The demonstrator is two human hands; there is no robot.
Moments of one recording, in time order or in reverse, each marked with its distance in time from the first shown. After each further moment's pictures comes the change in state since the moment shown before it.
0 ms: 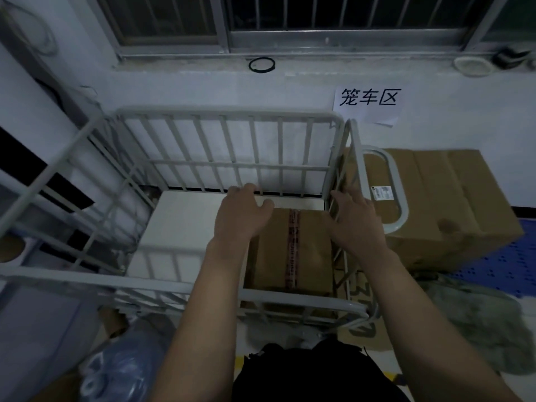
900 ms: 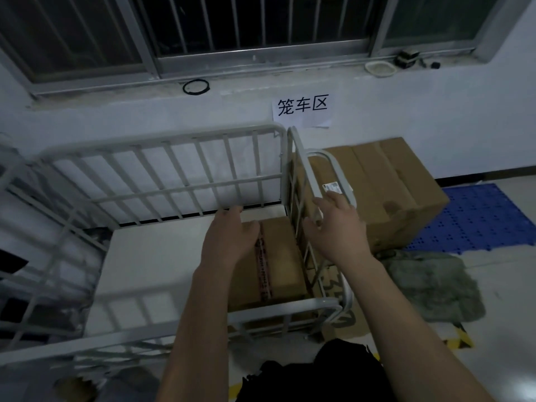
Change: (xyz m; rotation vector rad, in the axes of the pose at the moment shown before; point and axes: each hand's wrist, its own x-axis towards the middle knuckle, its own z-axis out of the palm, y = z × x) left_hand -0.004 0.031 0.028 -0.017 -0.153 0.140; right_hand -0.041 0.013 -0.037 0.028 0.160 0.158
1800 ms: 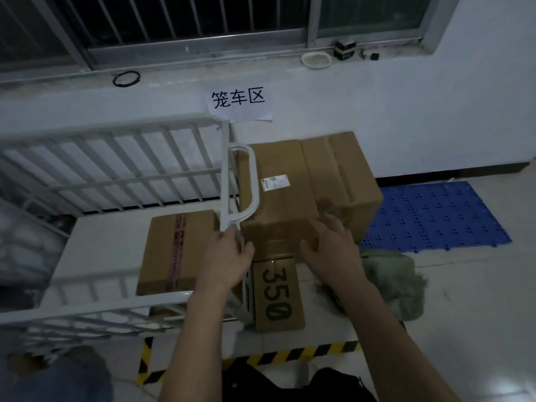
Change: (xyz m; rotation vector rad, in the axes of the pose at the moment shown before) left_hand -0.079 0.245 0.218 0.026 -0.048 -0.102; right_hand -0.003 0.310 -0.122 0.066 -0.184 0.035
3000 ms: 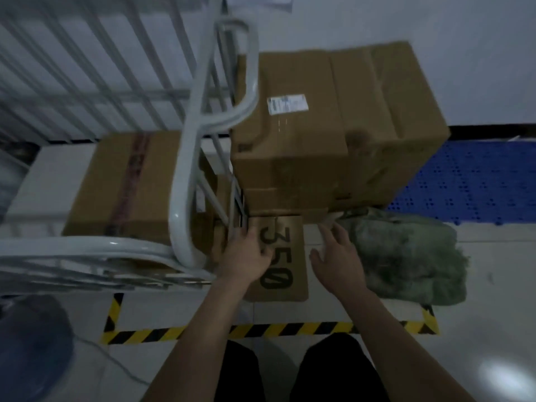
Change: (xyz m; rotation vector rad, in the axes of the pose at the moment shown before) left_hand 0.127 -0.189 0.304 0.107 -0.212 -0.105; right_hand 0.101 0.206 0.318 -0.069 -0.180 0.024
